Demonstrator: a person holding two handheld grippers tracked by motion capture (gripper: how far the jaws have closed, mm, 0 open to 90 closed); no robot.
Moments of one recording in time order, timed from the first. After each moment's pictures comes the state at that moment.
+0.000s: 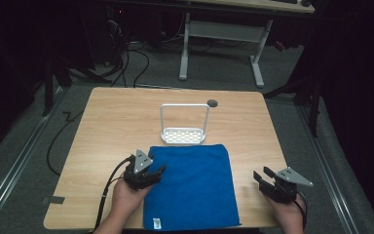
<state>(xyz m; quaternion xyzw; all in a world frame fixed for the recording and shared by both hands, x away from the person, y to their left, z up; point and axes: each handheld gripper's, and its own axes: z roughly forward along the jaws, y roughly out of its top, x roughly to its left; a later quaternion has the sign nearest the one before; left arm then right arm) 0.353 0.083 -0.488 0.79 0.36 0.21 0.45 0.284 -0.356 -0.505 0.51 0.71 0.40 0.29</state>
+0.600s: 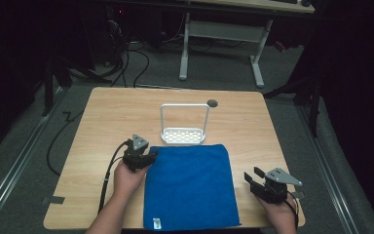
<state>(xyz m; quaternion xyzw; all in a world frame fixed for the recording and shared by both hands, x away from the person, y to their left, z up) 0.423 0.105 -0.522 0.78 0.44 0.20 0.40 0.288 -0.327 -0.504 0.49 0.73 0.40 0.28</state>
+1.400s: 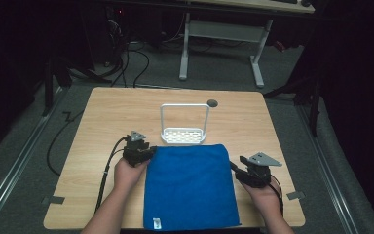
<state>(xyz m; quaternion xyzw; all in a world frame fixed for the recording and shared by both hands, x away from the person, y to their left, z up) 0.447 0.108 -0.534 0.78 0.46 0.14 0.40 0.333 -0.290 -0.494 0.48 0.75 0.38 0.26</state>
